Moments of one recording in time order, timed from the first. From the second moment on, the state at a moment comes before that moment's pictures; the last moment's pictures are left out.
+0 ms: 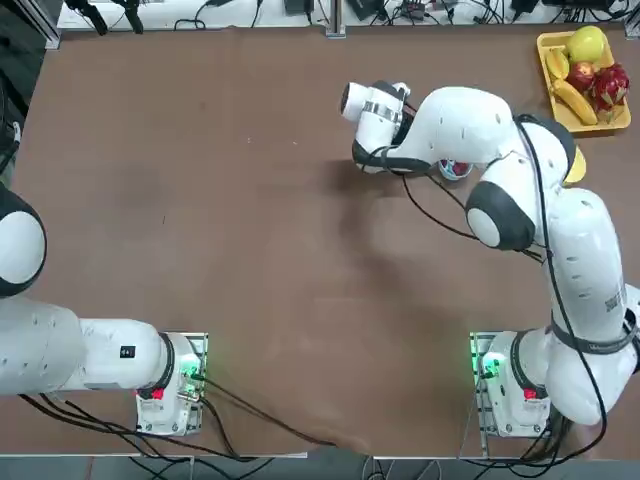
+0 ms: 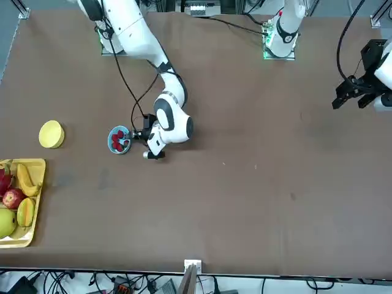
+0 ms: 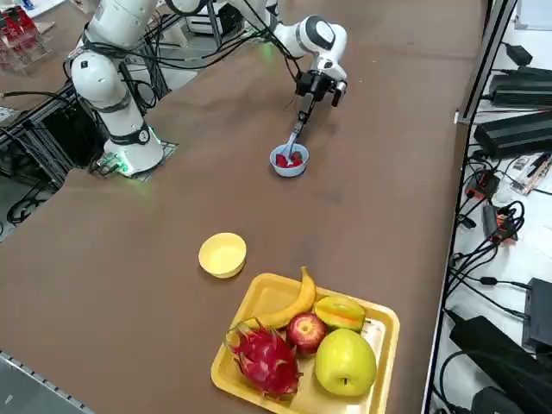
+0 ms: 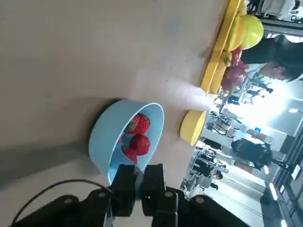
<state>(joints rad) 0.76 0.87 -0.07 -1.42 -0.68 1.41 0.66</state>
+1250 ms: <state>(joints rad) 0.80 0.93 -0.07 -1.35 -0.71 1.32 0.69</state>
